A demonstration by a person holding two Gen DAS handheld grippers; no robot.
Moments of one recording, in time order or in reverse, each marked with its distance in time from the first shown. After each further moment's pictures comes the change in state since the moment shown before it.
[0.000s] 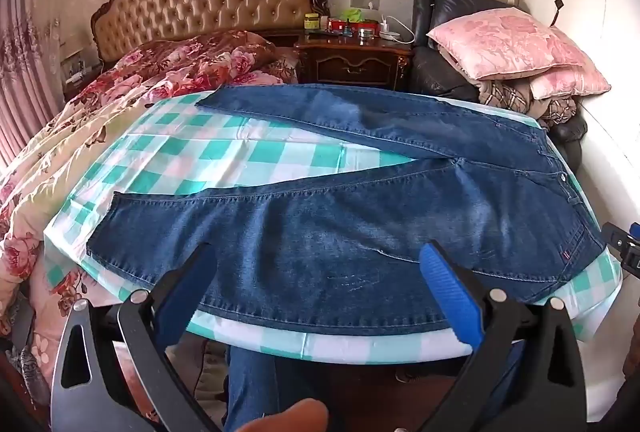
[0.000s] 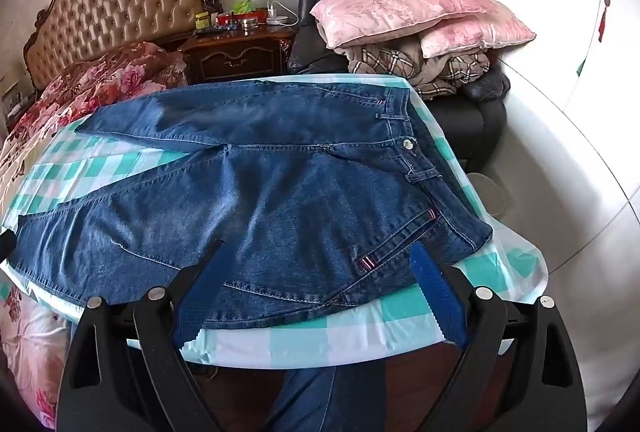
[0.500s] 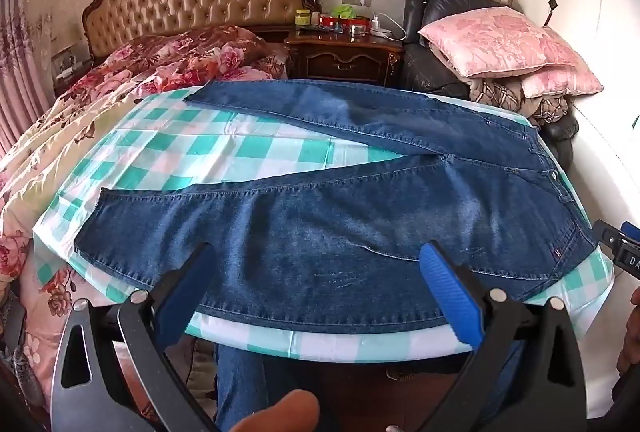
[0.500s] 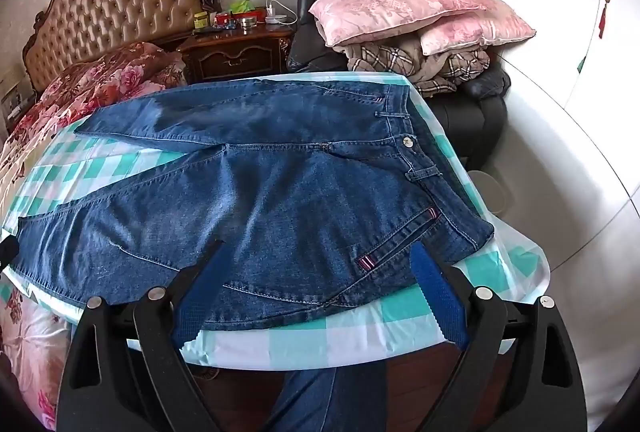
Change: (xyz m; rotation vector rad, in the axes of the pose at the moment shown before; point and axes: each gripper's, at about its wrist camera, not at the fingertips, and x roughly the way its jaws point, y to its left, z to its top) left arm 0.004 -0.007 -0.004 0.003 0.001 -0.035; right arm 0.004 0.002 -0.001 0.006 0.002 0.005
